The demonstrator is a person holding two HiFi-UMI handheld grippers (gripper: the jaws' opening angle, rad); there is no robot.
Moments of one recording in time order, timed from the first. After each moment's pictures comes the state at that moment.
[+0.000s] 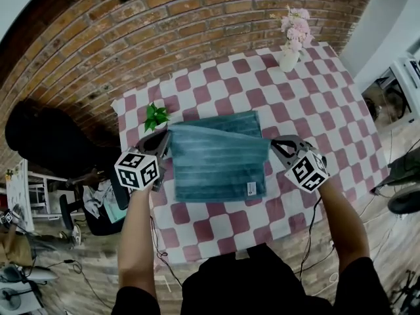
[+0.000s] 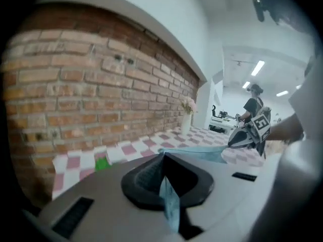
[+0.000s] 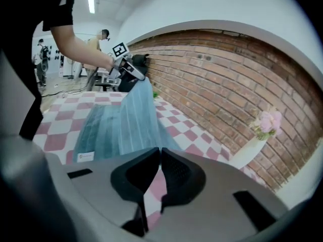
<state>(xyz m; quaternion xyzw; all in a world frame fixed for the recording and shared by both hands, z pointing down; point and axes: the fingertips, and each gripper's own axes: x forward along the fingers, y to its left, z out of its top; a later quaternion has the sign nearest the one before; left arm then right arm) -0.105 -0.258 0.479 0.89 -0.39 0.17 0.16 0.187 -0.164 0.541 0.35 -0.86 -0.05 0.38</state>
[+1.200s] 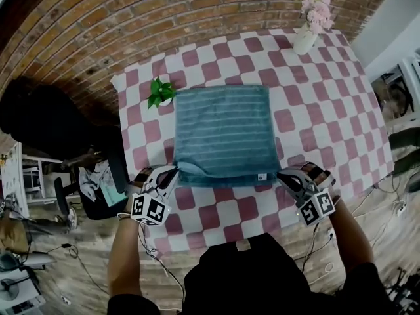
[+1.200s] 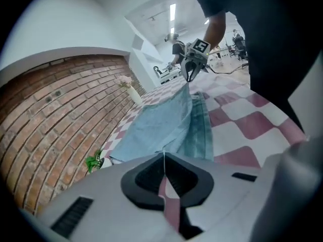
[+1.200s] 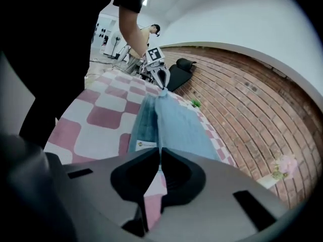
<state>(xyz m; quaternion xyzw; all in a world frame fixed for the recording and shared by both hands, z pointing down) -0.149 -0.096 0.586 0.87 -0.19 0.42 -0.18 0.132 -0.025 0.576 0.20 -0.86 -0.20 0.43</state>
